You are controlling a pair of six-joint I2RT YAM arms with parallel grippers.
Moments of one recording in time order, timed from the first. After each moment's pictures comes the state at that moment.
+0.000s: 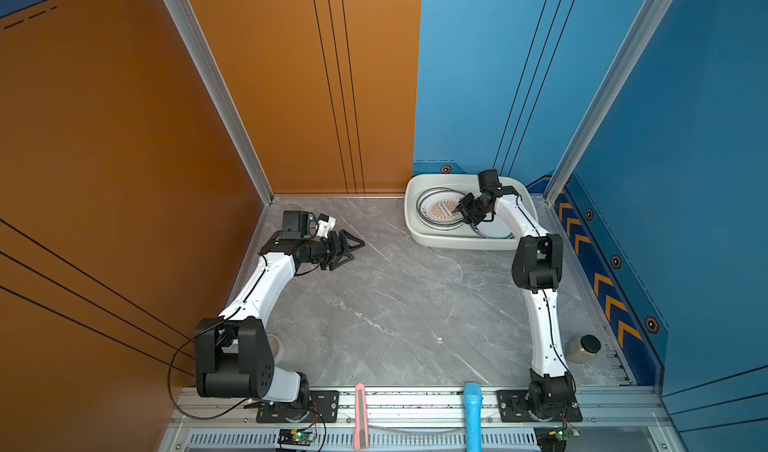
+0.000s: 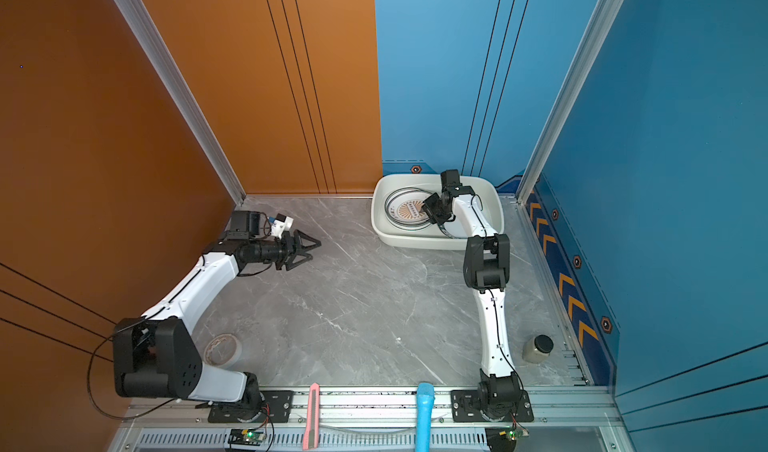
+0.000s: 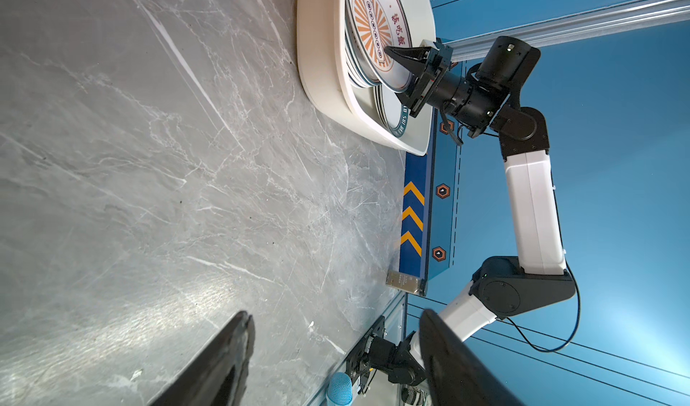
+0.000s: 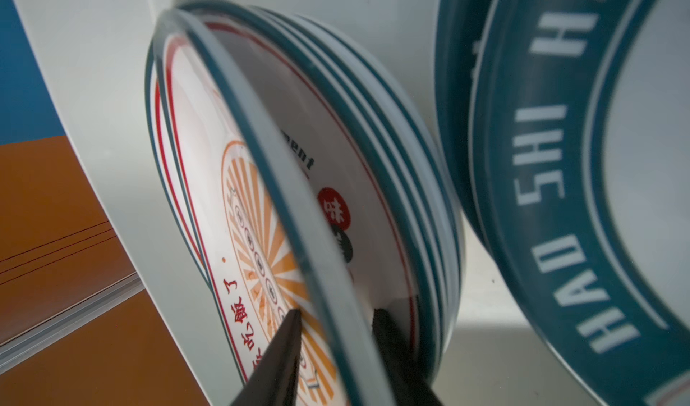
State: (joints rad) left arm 0.00 1.43 1.08 -0.54 0.87 -0.60; right arm 0.11 2.52 2.34 -0.84 -0.40 1.00
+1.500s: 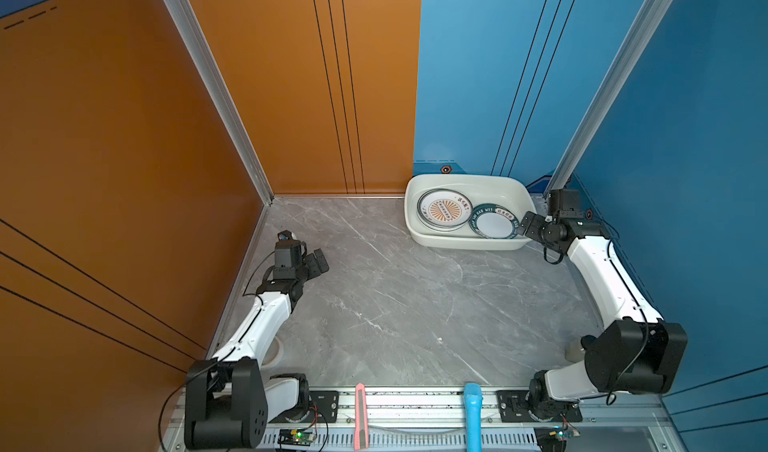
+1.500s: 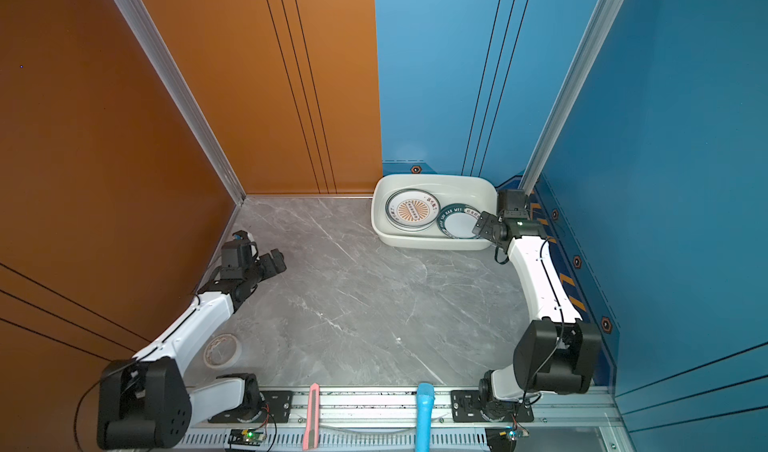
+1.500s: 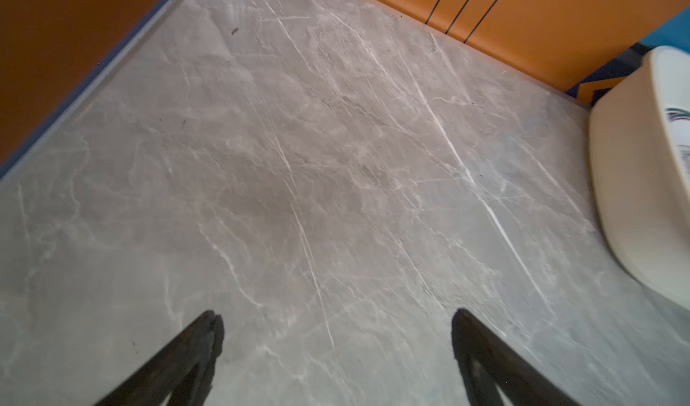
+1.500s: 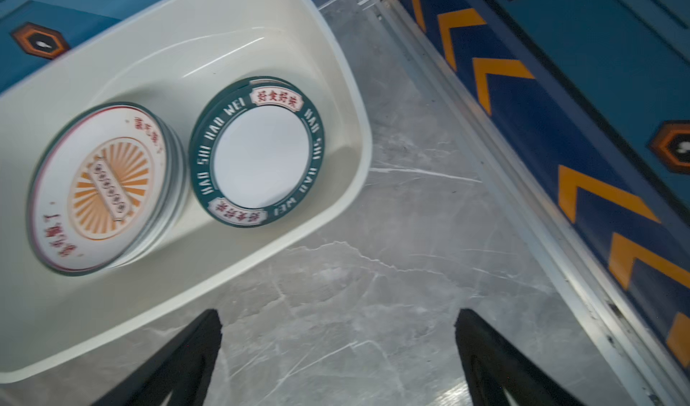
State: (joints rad) left arm 0.02 1.24 0.69 -0.12 -0.09 -0.33; right arm -0.07 1.41 1.24 -0.70 0.21 0.39
